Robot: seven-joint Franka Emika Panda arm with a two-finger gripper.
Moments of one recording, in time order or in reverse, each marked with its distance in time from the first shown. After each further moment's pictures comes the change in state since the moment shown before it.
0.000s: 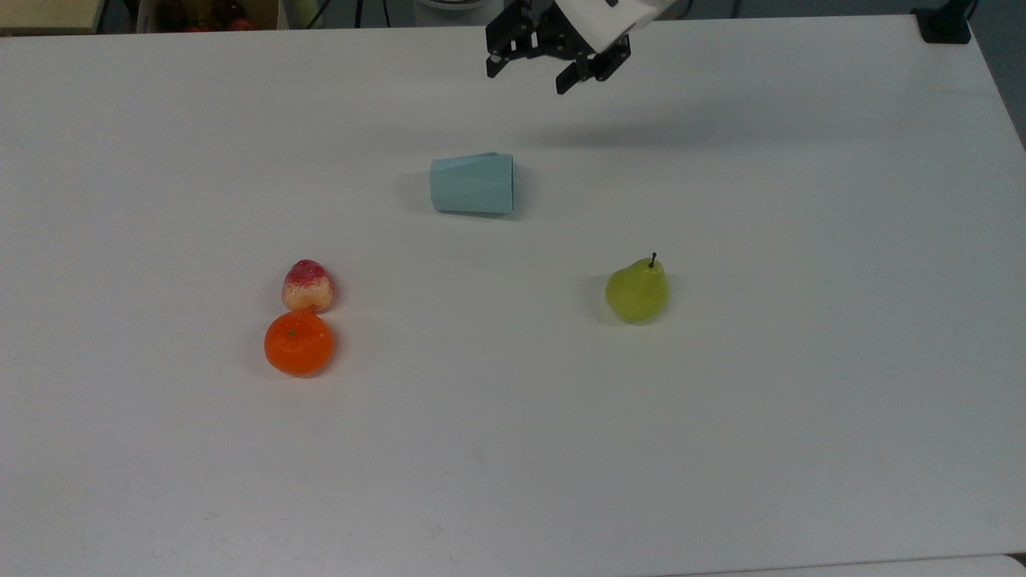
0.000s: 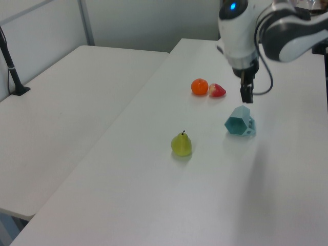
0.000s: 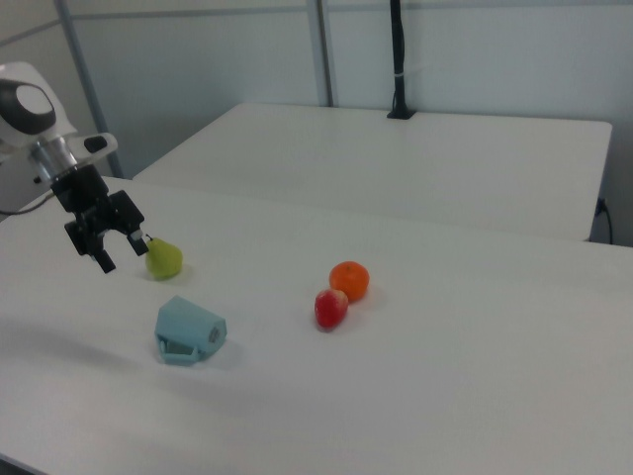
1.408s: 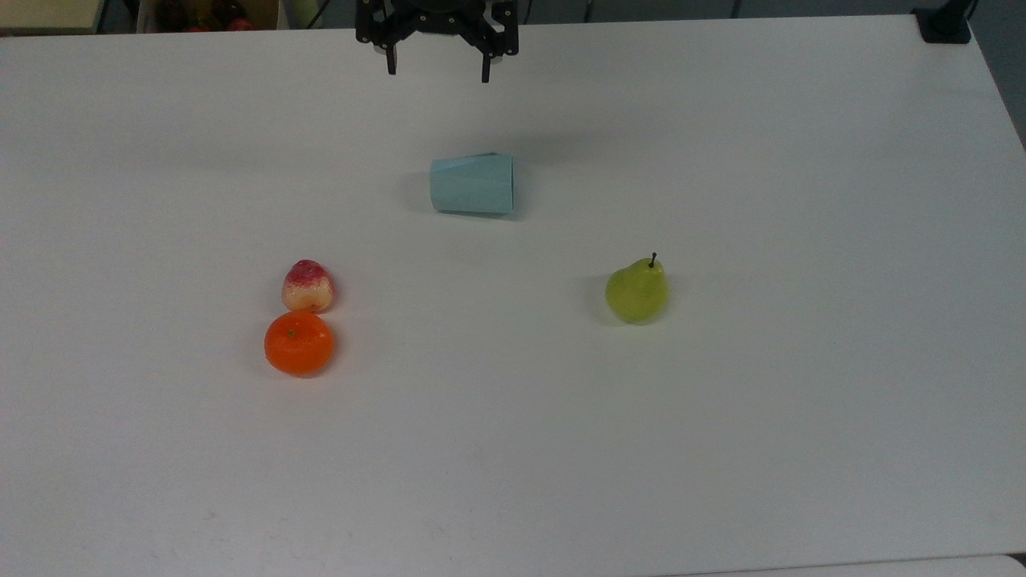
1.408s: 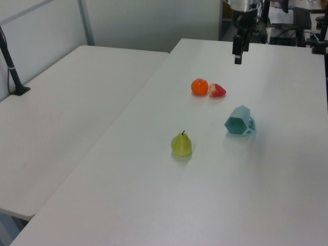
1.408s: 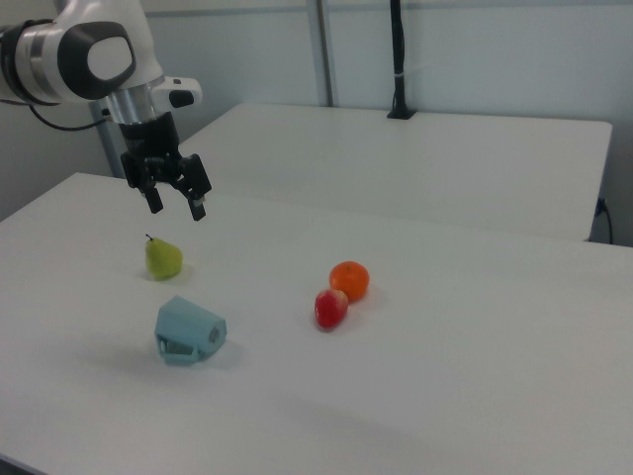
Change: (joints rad) arm -0.164 -0.124 -0.209 0.070 0.394 0.160 -0.289
